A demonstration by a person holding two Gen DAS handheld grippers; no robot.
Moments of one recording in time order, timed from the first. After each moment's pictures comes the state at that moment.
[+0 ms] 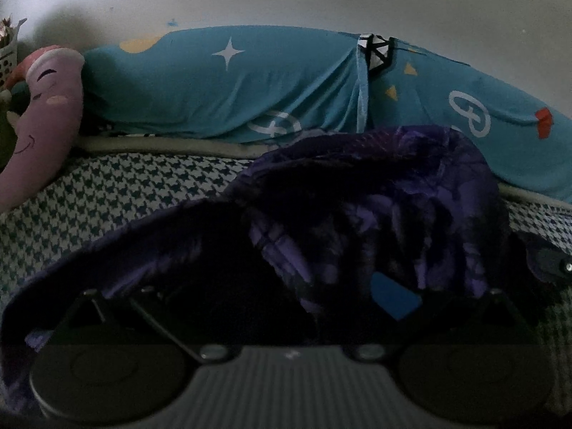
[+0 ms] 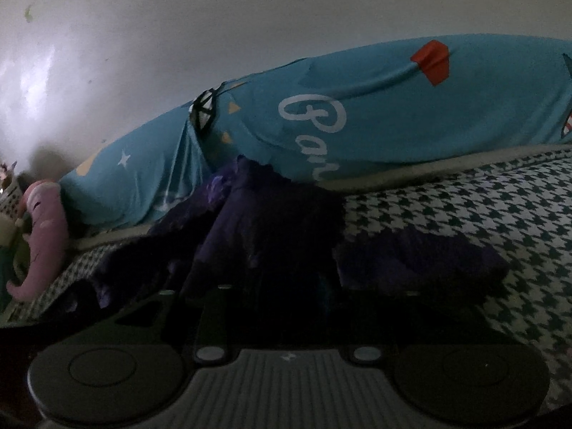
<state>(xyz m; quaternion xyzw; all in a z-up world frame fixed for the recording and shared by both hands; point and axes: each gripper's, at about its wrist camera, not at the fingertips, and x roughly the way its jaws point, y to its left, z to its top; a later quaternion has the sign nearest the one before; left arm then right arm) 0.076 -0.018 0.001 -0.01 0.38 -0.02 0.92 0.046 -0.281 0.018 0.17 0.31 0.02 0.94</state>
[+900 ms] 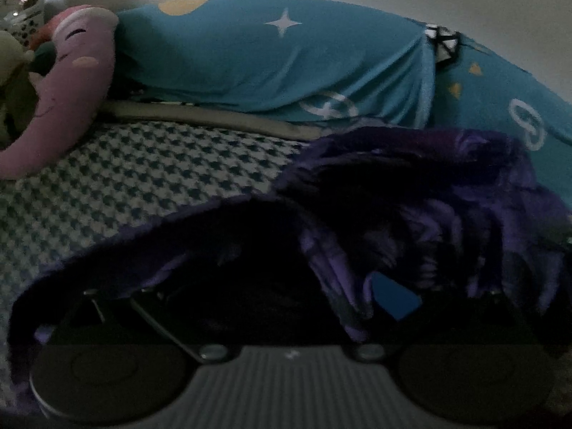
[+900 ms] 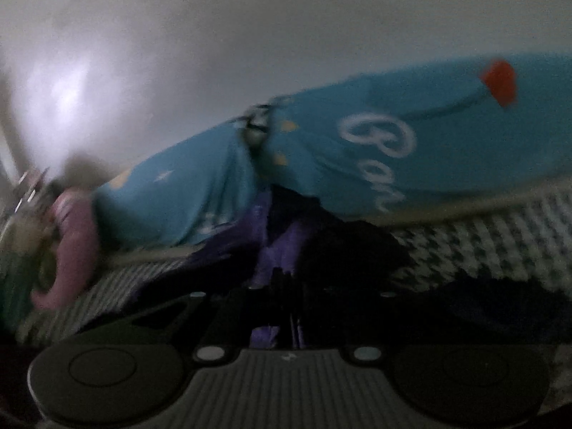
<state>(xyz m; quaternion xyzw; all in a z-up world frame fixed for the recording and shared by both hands) 0.102 0.019 -0.009 -0.04 0.42 0.06 0.90 0.065 -0.251 0.027 0.13 0.26 0.12 0.95</state>
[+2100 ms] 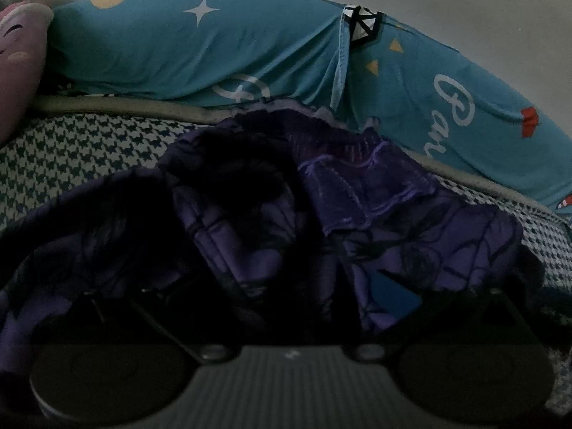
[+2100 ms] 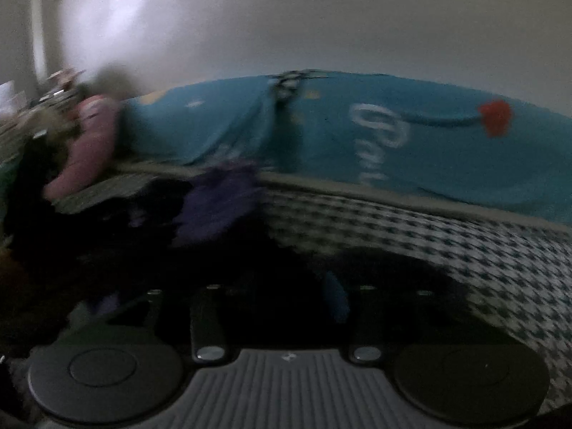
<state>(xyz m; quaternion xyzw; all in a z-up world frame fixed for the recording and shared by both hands) 0.088 -0.025 -0.027 -0.06 0.42 -0.08 0.90 0.004 -0.276 -0.001 0.01 0.30 0.11 0.95</state>
